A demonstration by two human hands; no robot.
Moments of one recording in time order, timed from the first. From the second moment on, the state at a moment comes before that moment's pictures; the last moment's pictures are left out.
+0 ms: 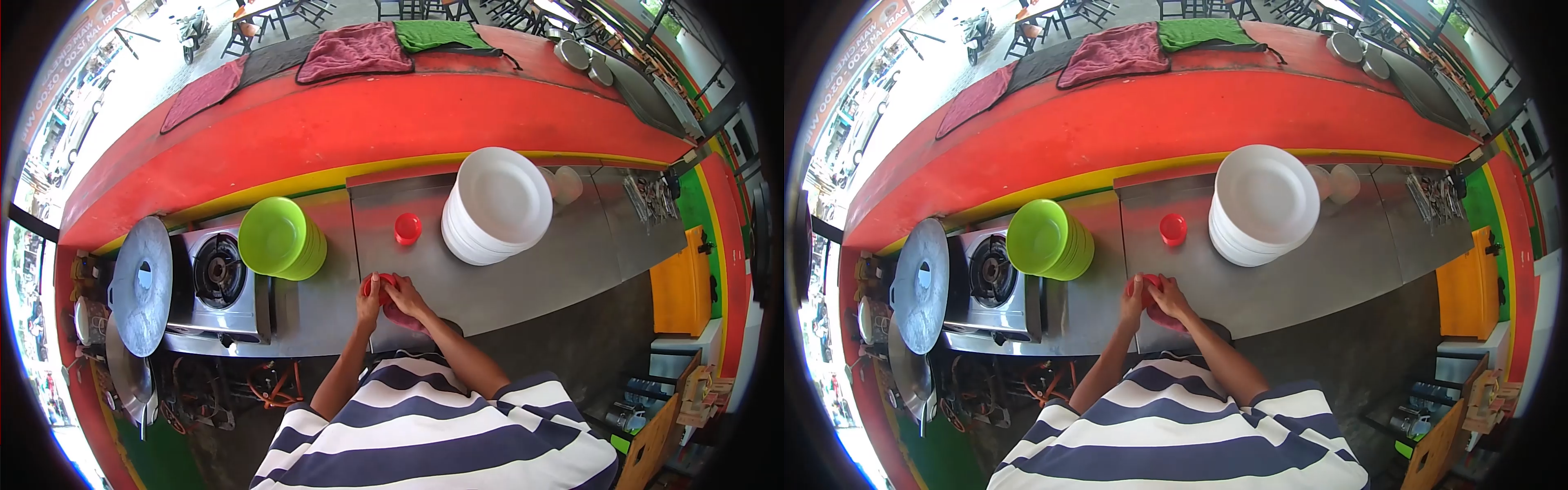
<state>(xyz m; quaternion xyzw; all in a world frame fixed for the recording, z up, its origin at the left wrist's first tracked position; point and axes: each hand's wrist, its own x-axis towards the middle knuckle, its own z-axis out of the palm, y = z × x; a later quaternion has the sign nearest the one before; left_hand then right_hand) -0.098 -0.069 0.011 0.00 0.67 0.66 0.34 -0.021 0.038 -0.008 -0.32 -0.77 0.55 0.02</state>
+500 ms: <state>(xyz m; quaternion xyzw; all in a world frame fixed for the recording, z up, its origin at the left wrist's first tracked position) -0.198 -0.048 0.013 0.07 0.70 0.65 0.29 -0.127 0.058 -0.003 -0.34 -0.65 0.68 0.05</state>
